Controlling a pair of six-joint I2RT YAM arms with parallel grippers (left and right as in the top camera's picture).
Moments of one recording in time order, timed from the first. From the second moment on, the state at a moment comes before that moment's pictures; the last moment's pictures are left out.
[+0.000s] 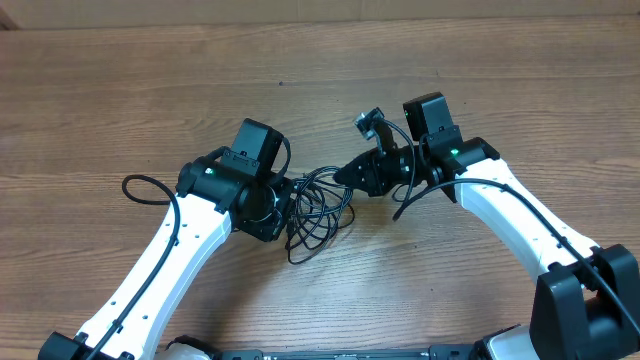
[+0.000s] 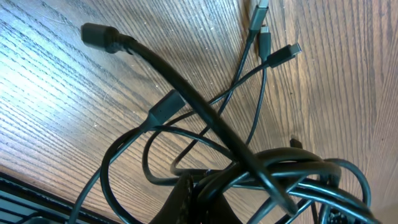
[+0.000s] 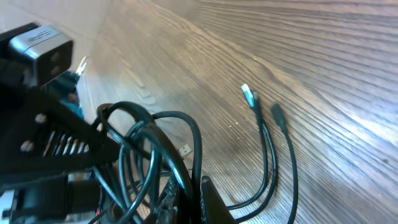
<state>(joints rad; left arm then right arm) -0.41 1.41 1.15 -1.05 0.21 -1.54 0.35 1.63 1.11 -0.48 -0.82 0.06</state>
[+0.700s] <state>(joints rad) -0.41 1.41 1.15 -1.04 0.20 -1.55 0.35 1.63 1.11 -0.49 -0.63 0.36</state>
